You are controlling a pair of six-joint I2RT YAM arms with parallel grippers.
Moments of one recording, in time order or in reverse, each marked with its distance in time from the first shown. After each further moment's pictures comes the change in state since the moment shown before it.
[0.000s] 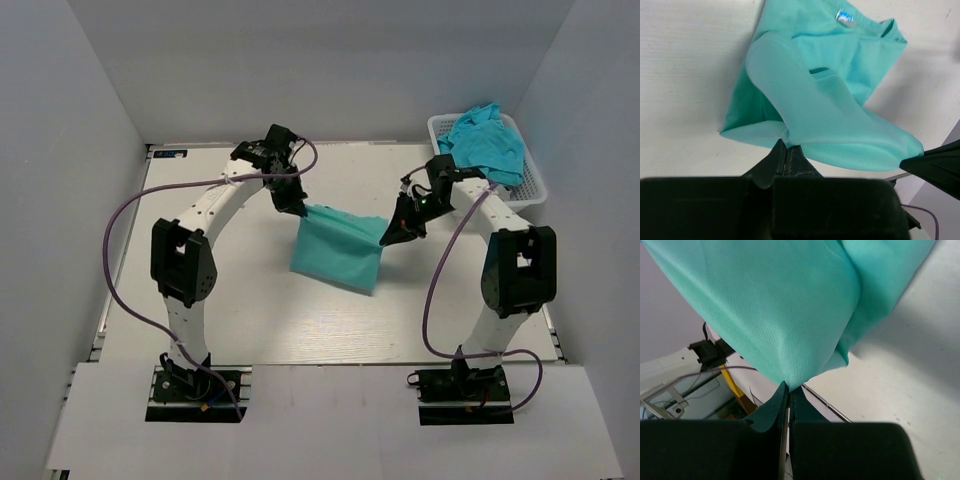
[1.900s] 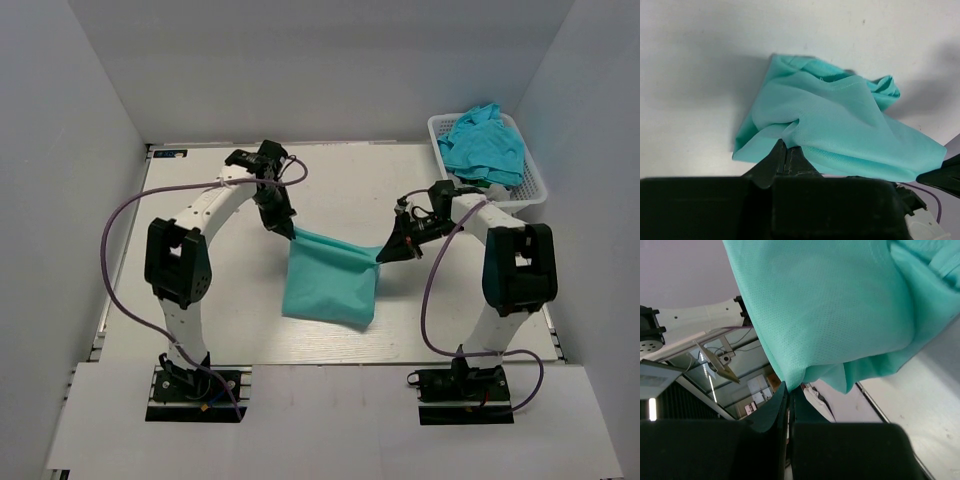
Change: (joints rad) left arm 0.037 -0.061 -0.159 -0.127 0.060 -0.011; right arm -0.032 -0.023 -0.224 -0.008 -0.349 -0.138
